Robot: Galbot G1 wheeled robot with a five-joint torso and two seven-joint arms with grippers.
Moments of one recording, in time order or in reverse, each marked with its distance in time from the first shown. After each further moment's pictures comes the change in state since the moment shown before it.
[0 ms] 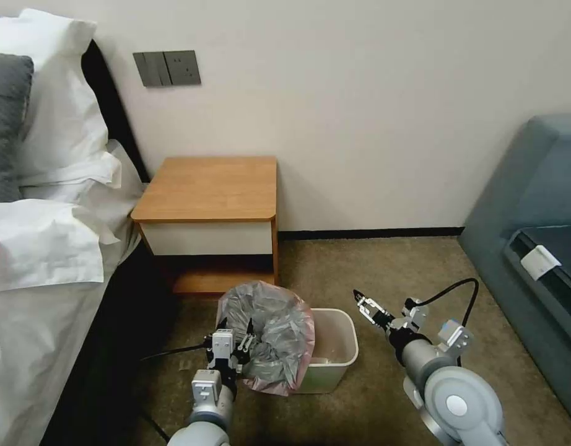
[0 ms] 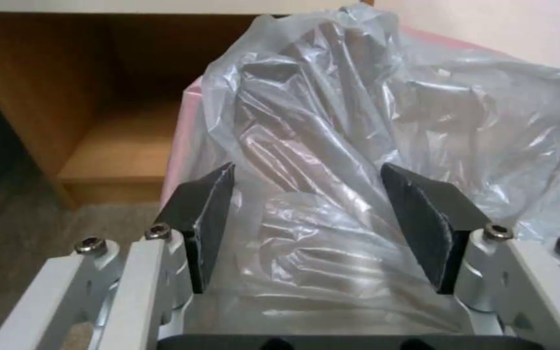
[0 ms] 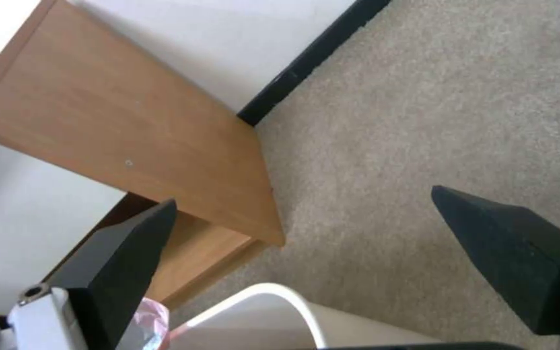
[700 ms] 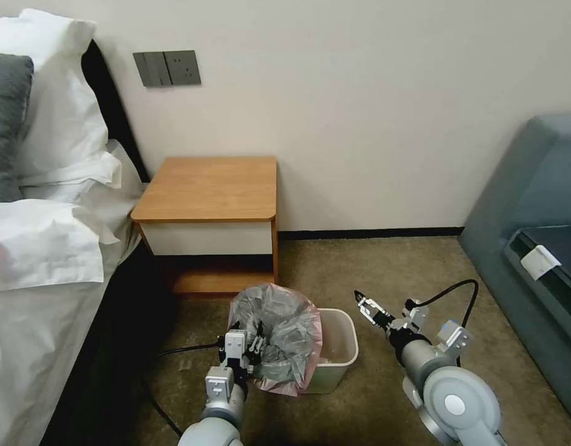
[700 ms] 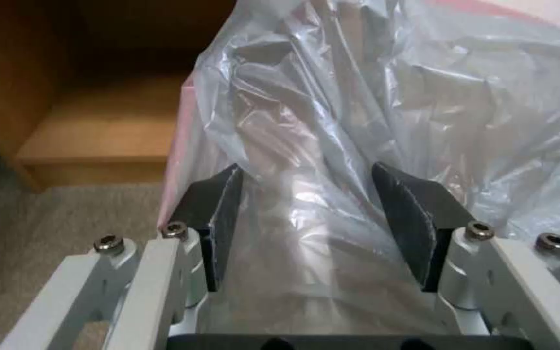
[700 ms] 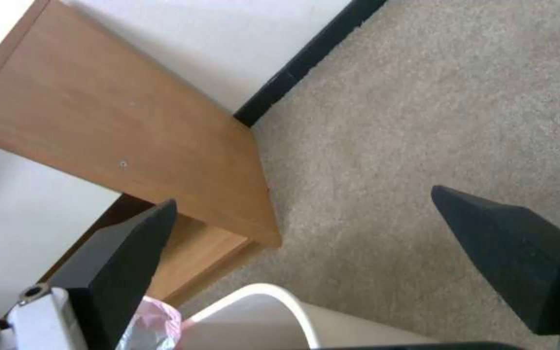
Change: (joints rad) left arm -0.060 0.003 0.046 0.035 -0.044 0.069 -0.021; right arm -0.003 0.007 -0.001 -0.007 -0.010 0.004 0.000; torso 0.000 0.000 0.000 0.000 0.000
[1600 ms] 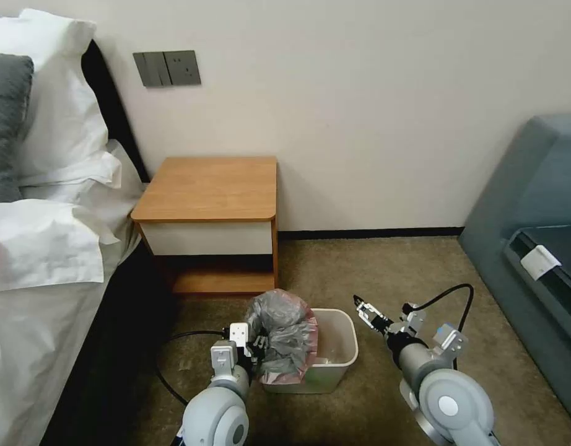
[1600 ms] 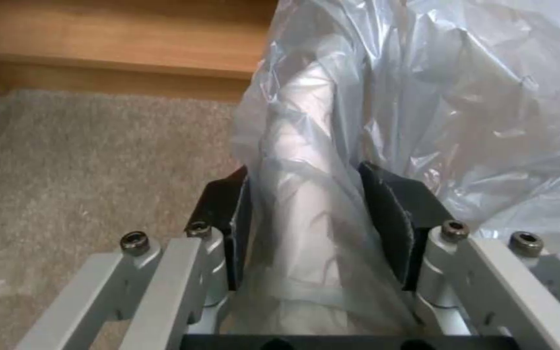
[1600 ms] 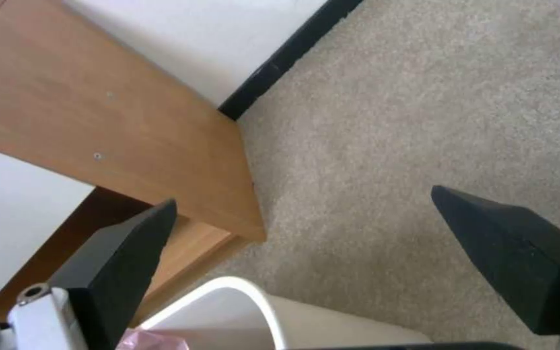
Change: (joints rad) left arm -0.108 0.013 0.019 -0.020 -0.269 0.296 -0.151; right arm 0.000 0.008 -0.010 -0.035 -0.021 0.007 -0.004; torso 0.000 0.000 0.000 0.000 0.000
